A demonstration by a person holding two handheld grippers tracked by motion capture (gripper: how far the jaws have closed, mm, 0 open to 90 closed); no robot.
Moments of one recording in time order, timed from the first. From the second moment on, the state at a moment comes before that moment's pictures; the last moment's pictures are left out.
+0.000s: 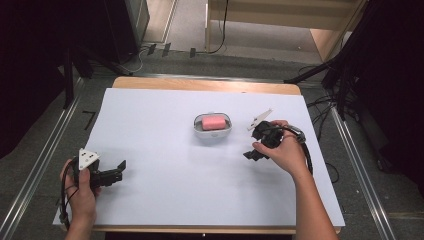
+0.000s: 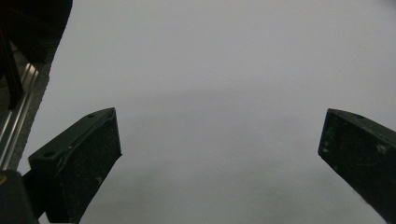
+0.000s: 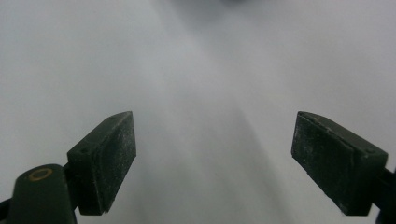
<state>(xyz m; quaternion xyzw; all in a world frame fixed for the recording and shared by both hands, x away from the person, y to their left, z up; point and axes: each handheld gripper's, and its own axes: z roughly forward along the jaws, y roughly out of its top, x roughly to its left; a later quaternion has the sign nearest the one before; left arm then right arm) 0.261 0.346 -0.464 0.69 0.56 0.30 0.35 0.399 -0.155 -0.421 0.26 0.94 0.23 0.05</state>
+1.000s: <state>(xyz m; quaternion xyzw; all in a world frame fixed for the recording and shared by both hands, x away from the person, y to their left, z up) 0.260 0.345 -0.464 0.69 0.56 0.30 0.34 0.347 -0.238 -0.453 0.39 0.85 0.32 0.12</state>
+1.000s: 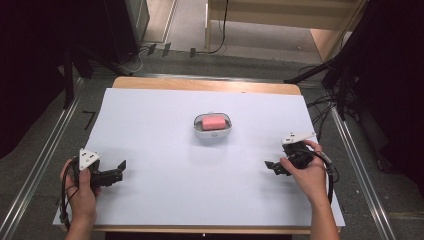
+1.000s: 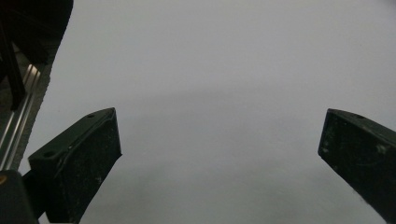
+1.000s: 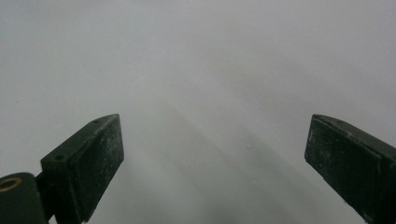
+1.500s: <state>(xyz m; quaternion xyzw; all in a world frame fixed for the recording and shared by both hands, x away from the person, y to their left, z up) 0.260 0.345 -0.464 0.69 0.56 0.31 0.34 0.326 -0.265 -0.469 0.43 0.81 0.35 0.14</state>
